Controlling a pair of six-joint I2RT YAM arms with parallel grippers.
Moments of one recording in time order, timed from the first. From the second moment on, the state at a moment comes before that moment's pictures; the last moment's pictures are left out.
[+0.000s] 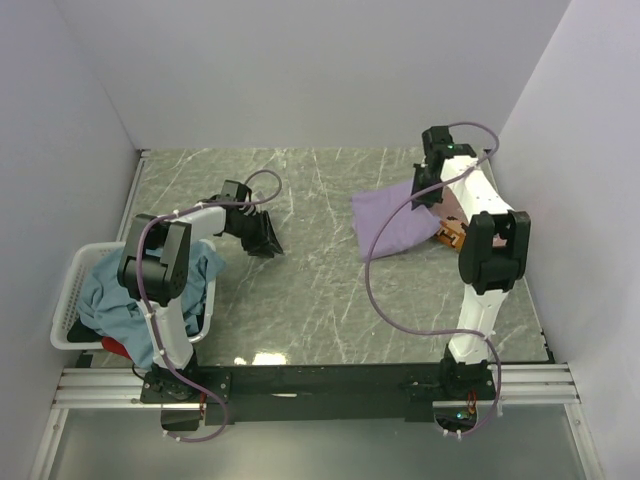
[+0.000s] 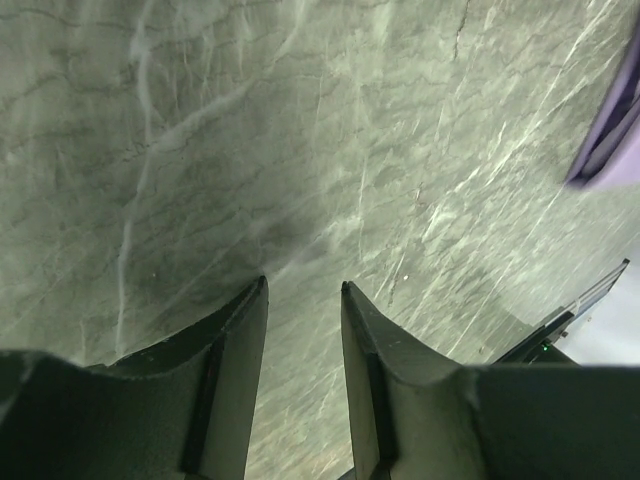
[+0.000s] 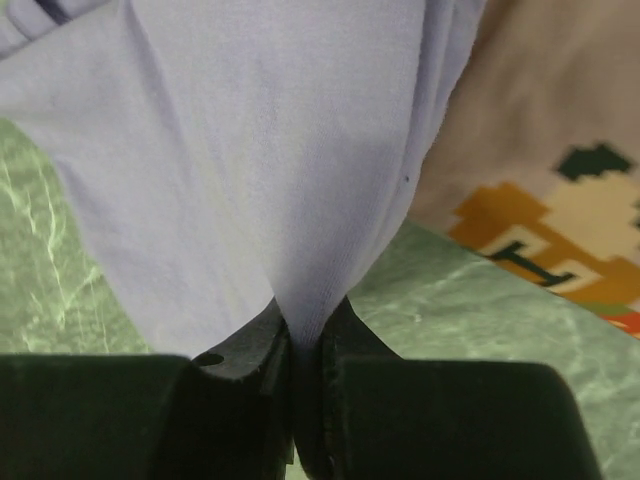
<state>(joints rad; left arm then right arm) -0.24 1.92 1.18 -0.41 0.50 -0.49 0.08 1.99 1.74 -0.93 0.02 0.29</state>
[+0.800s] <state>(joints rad) -0.24 1.86 1.06 -0.29 0.55 -0.51 -0.05 2.05 2.19 -1.12 0.14 0.34</state>
